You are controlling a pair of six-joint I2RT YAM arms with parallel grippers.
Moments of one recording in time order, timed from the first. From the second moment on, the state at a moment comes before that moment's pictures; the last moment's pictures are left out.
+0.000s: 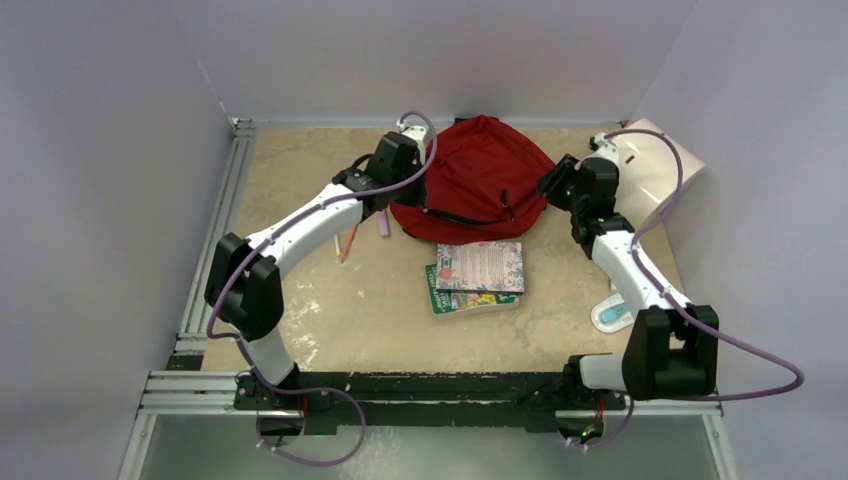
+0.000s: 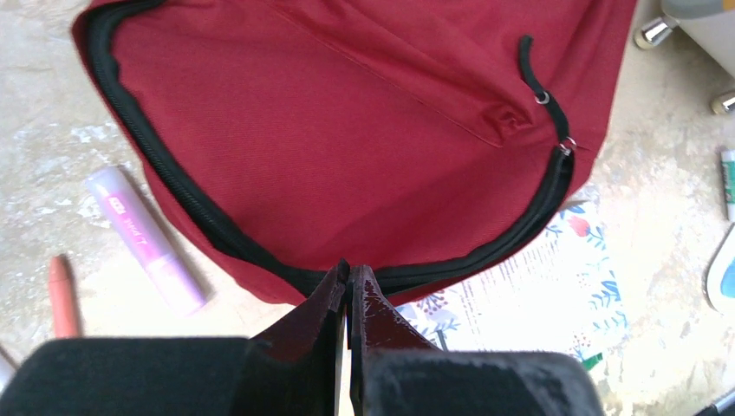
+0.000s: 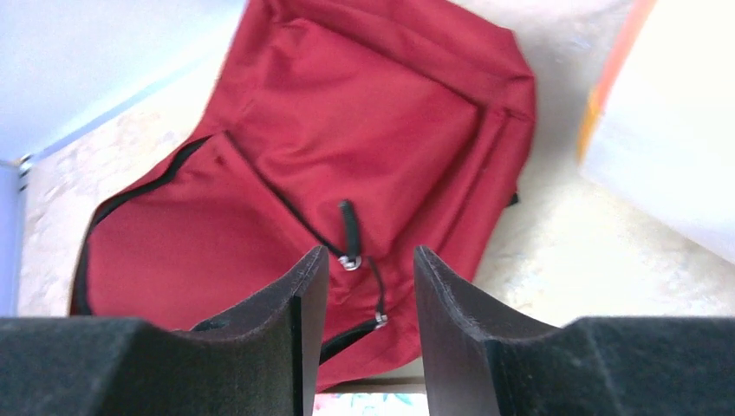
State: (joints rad) left arm -0.61 1.74 1.48 -0.41 -0.04 -0.35; right arm 0.06 1.33 0.89 0.00 0.01 0.54
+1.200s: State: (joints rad) left arm -0.61 1.75 1.52 -0.41 0.06 -0.41; right arm 0.53 1.46 0.89 0.18 -0.32 0.14
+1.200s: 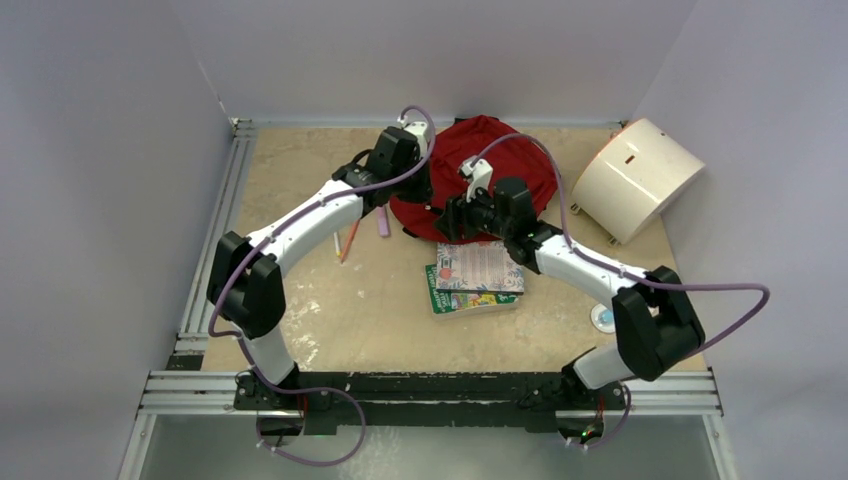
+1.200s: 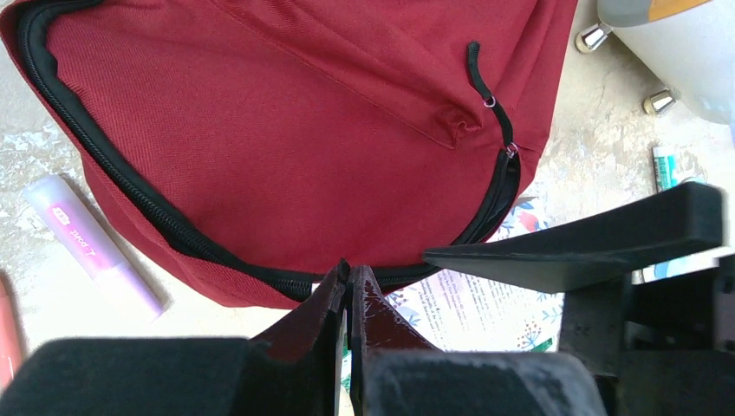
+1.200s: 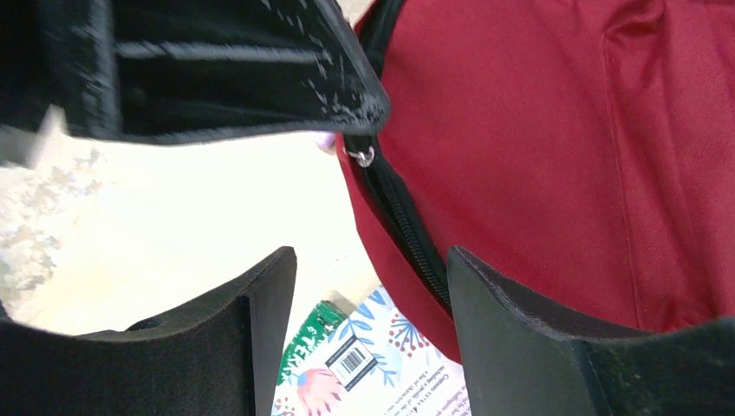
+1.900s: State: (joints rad) left arm -0.61 1.76 1.52 -0.41 0.10 -0.42; right arm 0.54 1.58 0.86 0.34 -0.15 0.13
